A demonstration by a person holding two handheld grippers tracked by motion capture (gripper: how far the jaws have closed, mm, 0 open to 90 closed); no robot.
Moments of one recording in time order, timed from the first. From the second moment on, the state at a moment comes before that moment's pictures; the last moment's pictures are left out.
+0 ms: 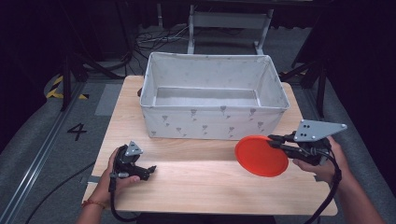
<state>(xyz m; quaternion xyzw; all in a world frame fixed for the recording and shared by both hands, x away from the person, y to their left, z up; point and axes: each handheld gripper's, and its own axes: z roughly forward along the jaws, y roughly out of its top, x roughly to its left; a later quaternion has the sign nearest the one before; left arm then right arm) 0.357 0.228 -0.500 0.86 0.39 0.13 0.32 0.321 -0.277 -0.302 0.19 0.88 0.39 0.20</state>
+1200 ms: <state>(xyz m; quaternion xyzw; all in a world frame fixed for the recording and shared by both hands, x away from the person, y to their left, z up) 0.356 0.228 -0.500 0.85 0.39 0.13 0.32 0.341 -0.283 -0.224 0.21 0.85 0.40 0.26</state>
